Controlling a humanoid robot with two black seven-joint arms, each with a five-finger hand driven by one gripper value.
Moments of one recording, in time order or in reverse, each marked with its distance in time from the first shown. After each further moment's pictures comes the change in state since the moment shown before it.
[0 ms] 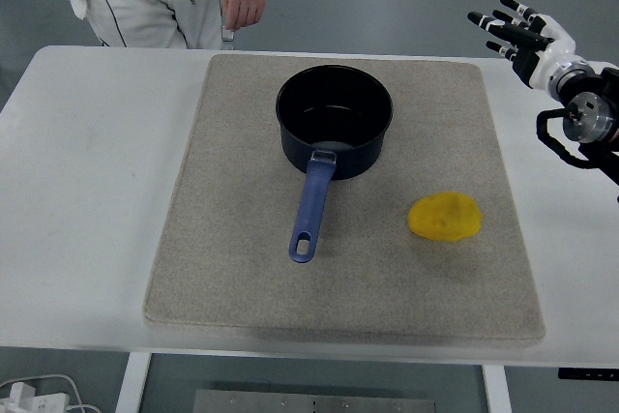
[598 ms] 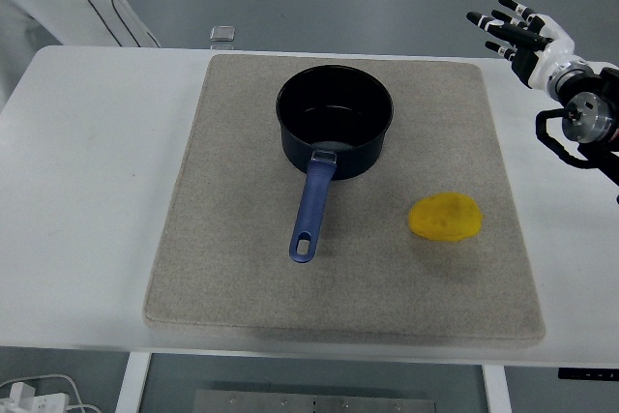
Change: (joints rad) left arm 0.013 0.000 -0.002 -0.001 0.004 0.002 0.002; right arm 0.001 0.000 0.001 0.001 0.000 0.000 0.000
